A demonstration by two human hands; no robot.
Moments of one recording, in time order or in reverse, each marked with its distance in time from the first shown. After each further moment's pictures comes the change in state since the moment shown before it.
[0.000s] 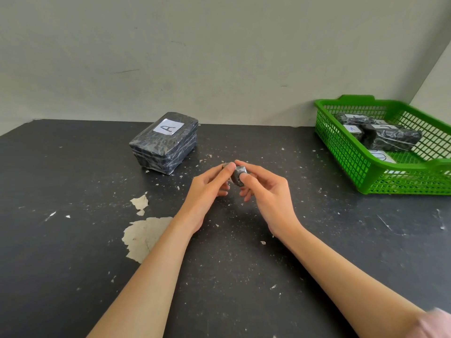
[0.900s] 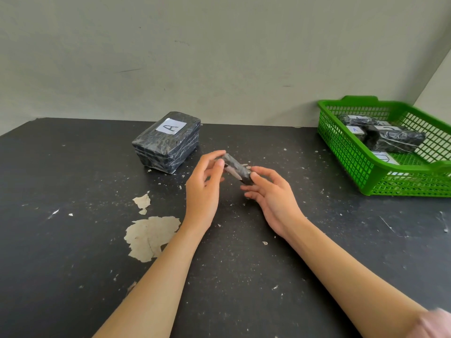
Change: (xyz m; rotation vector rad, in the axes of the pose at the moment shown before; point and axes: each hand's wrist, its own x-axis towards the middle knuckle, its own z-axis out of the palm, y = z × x) left_hand -0.002 -0.006 0.007 0.104 0.274 0.304; right_hand 0.011 0.010 -0.005 0.299 0.068 0.322
